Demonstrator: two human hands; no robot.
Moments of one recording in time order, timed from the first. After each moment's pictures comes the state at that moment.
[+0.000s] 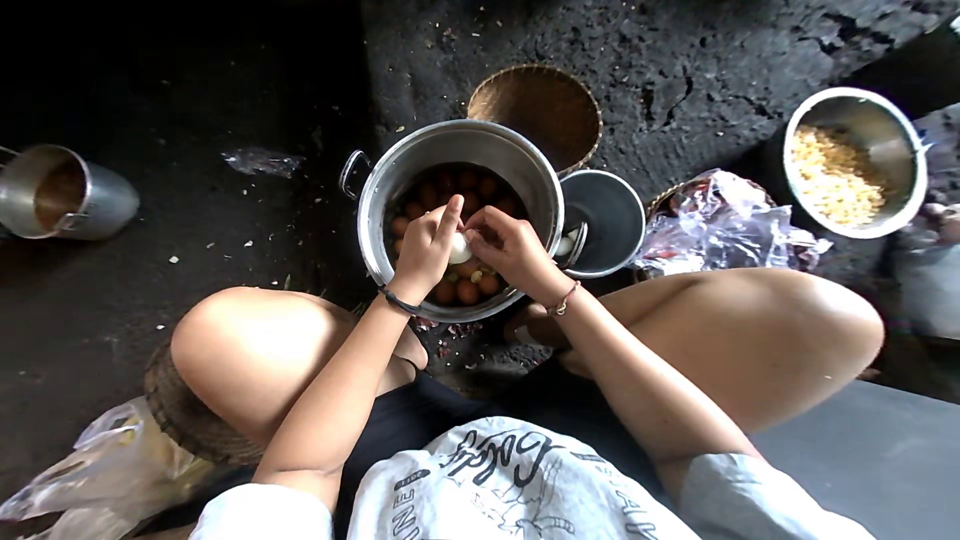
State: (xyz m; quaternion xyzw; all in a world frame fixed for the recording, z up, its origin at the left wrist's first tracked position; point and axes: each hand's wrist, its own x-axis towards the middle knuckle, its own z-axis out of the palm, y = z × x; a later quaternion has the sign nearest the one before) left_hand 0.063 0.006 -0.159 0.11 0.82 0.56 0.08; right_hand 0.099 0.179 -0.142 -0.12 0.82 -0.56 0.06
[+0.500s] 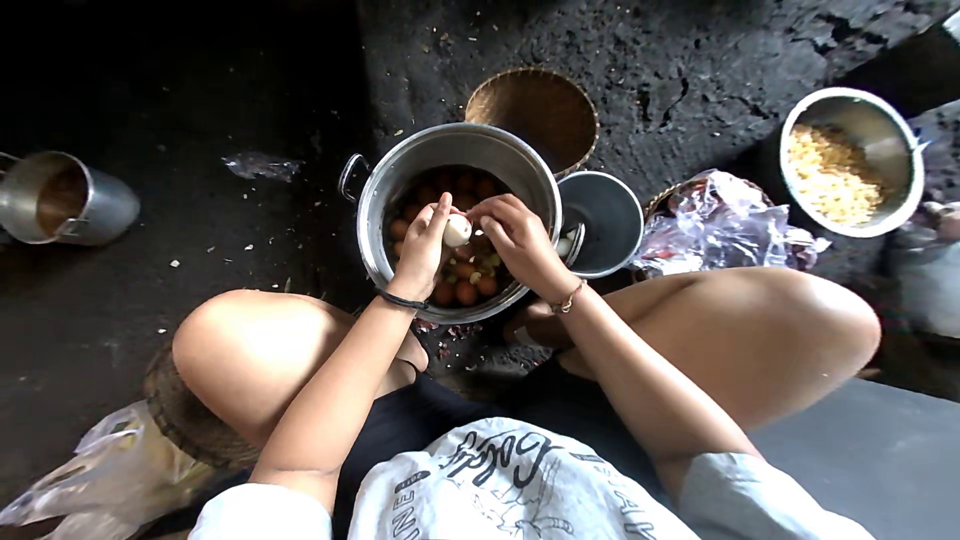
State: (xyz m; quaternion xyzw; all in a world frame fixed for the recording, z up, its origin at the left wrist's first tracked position) left_hand 0.064 0.018 -0.158 -0.07 0.60 0.77 0.20; right_hand 0.092 0.188 -0.139 -0.10 0.87 -0.49 0.01
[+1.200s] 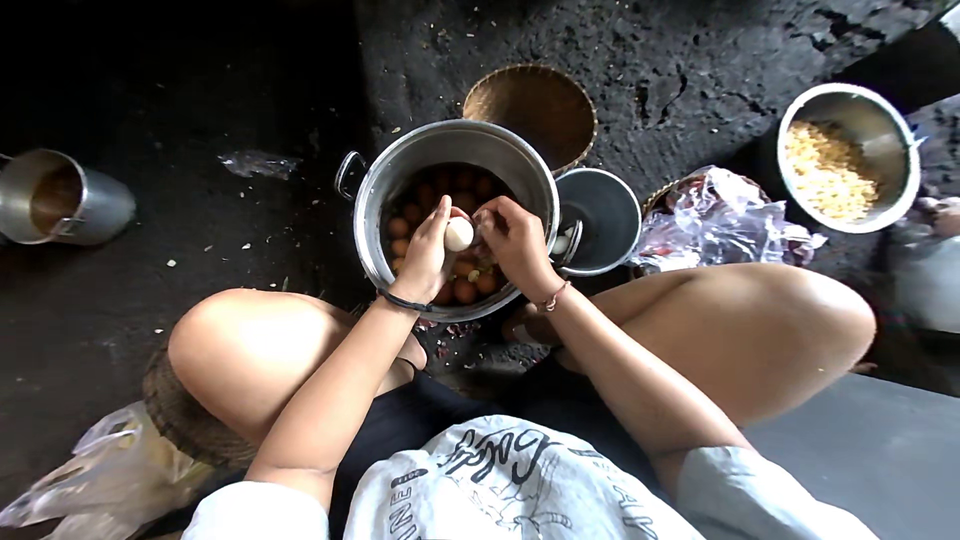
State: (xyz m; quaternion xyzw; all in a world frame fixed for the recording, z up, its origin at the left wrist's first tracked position) left_hand 0.071 0.026 -0.158 -0.08 0.57 0.79 0.22; right_hand 0.096 0.177 -0.152 -0.02 0.85 -0.52 -0.04
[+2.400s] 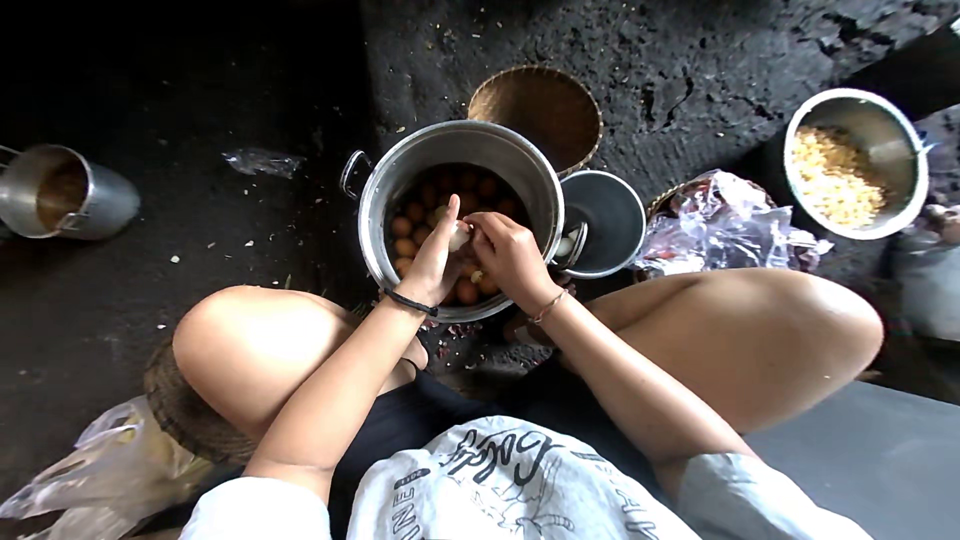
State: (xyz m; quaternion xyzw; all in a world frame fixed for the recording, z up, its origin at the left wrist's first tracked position) left_hand 0.074 0.027 -0.152 -0.16 0.49 0.79 0.32; right_hand 0.110 0.166 -0.146 -0.12 0.91 -0.39 -0.08
